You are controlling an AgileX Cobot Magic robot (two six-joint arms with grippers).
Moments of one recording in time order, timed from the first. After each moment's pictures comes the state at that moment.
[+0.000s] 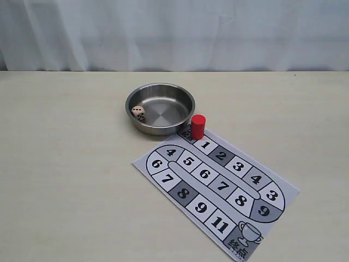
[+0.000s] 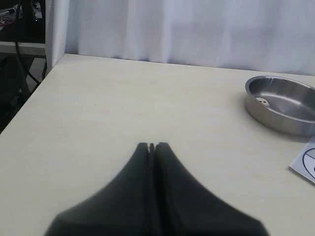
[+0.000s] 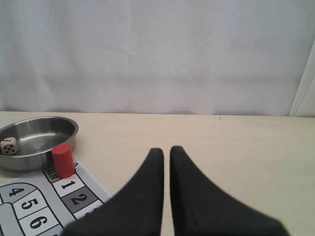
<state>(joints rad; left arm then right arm) -0.04 0.00 0.00 0.05 0.33 -0.13 0.05 0.01 0.00 -0.09 0.14 0.06</state>
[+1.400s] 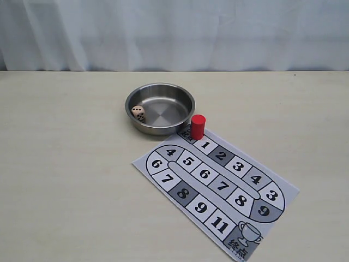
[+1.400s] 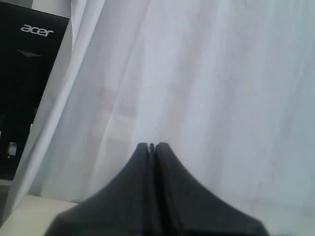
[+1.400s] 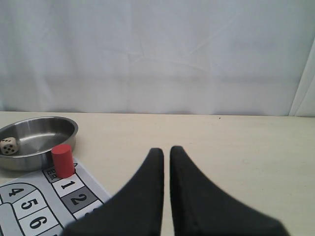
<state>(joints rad) -0.04 0.02 -0.37 0.02 0.22 -0.25 0.05 0.01 0.00 -0.09 0.14 0.06</state>
